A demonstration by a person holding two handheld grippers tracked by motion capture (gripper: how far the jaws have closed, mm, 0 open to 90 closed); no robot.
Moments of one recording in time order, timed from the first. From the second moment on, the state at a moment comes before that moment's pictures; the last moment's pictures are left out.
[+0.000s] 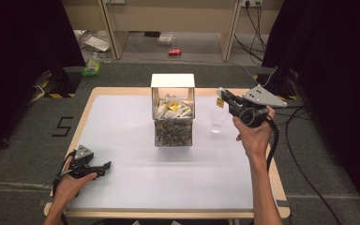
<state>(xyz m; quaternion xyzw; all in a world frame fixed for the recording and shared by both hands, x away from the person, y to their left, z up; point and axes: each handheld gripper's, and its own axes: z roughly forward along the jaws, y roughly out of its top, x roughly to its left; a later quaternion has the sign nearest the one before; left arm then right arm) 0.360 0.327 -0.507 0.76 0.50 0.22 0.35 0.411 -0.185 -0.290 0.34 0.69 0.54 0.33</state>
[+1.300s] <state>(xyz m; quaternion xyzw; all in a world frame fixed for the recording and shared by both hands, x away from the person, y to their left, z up) 0.360 0.327 -0.507 0.76 0.50 0.22 0.35 0.450 -0.202 -0.353 0.40 0.69 0.51 0.33</state>
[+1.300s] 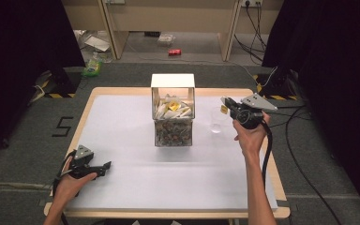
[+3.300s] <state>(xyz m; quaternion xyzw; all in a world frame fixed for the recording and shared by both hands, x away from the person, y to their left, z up) 0.360 0.327 -0.507 0.76 0.50 0.22 0.36 0.490 -0.194 -0.425 0.46 0.71 0.46 0.28</state>
